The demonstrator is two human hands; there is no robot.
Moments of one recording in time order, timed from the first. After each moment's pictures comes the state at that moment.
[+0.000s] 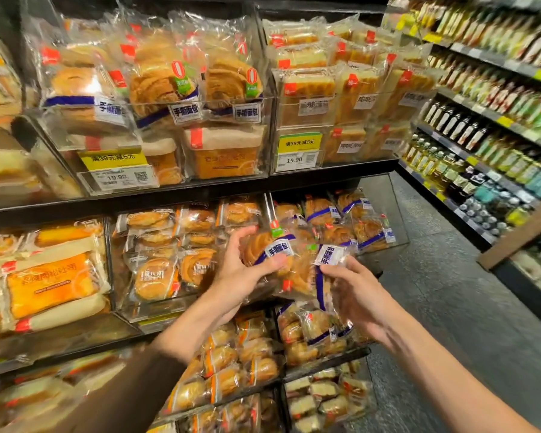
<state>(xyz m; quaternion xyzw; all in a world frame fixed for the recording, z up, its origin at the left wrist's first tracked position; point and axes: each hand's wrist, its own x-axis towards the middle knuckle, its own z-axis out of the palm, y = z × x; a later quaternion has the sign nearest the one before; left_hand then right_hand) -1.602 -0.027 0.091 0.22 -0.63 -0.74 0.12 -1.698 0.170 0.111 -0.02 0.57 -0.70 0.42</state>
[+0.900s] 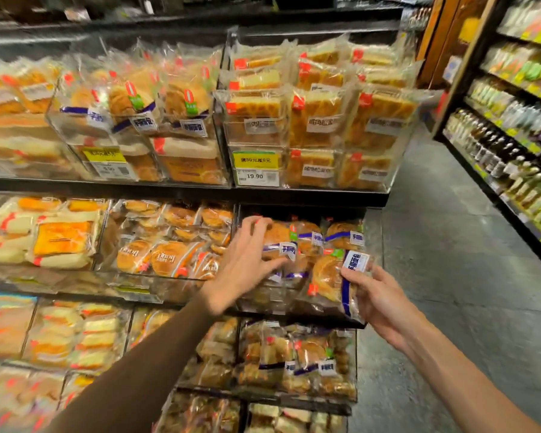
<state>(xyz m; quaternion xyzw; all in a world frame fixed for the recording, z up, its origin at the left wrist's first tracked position) -1.730 0.067 0.099 0.31 -0.92 -0.15 0.19 -1.880 0.260 0.102 -0.10 0.55 -0.67 0.49</state>
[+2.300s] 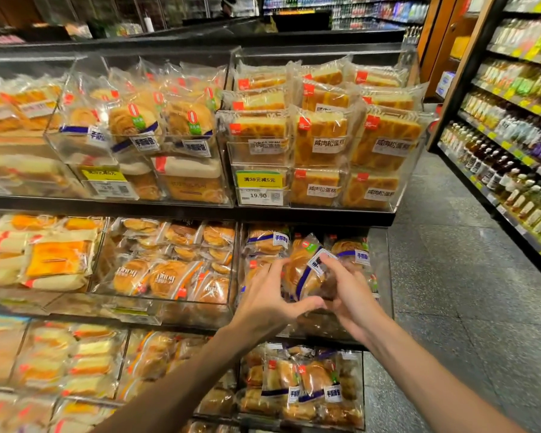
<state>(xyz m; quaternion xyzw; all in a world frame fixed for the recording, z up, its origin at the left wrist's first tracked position) -1.735 0.101 0.099 0.33 -0.87 -0.35 0.14 -1.865 0.192 0.110 -0.09 0.57 -0.68 0.45</state>
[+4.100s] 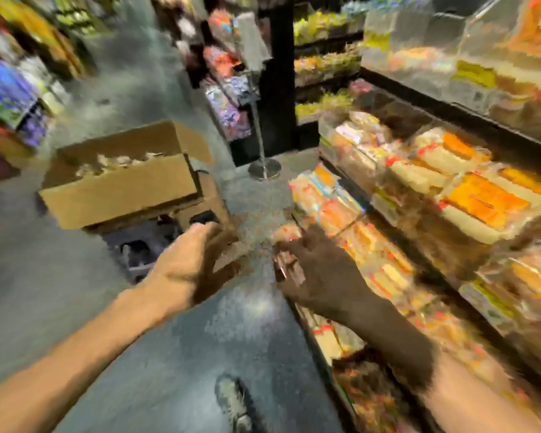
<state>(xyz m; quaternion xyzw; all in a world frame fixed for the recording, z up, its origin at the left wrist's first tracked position) -1.123 0.132 0.132 0.73 -0.68 -0.05 0.10 -1.345 0.053 0.124 -0.92 0.37 -0.08 0.12</state>
